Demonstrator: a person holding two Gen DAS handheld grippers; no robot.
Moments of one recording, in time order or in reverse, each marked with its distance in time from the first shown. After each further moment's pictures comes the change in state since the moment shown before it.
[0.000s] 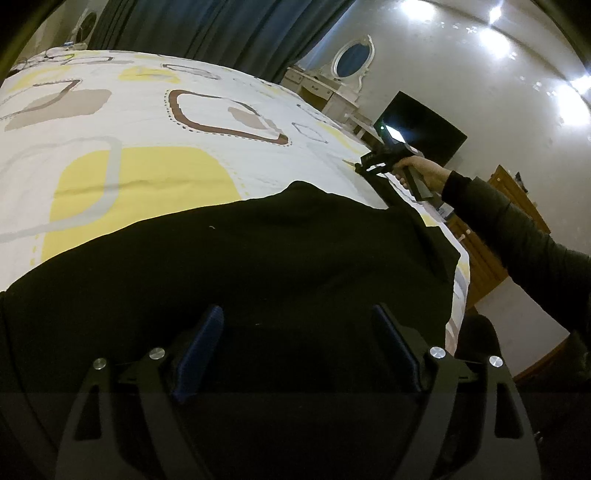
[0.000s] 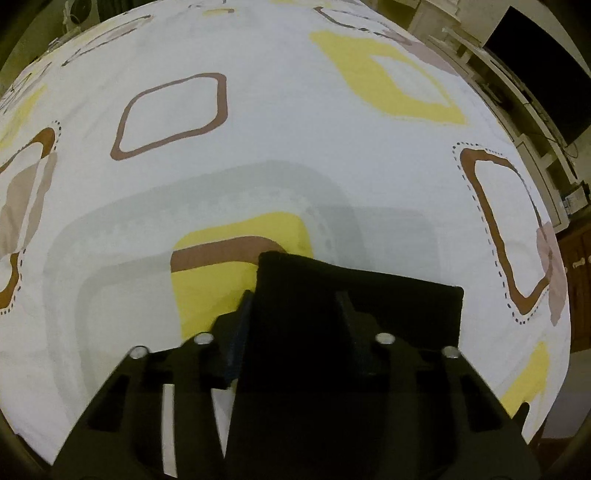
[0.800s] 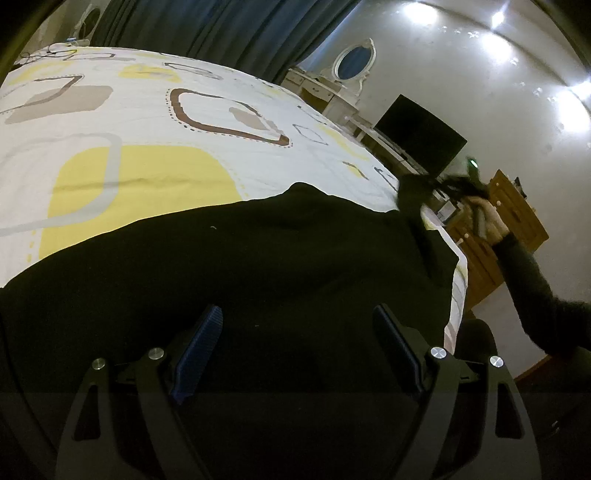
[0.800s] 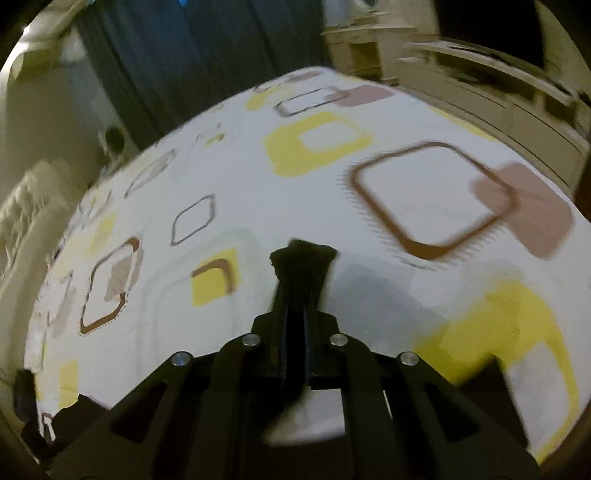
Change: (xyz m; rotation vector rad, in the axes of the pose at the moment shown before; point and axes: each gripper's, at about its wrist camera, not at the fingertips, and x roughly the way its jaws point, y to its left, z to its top) left arm 0.004 0.003 0.000 -0.012 -0.007 -0.007; right arm -0.129 -0.213 -0.141 0.305 -0.363 0.397
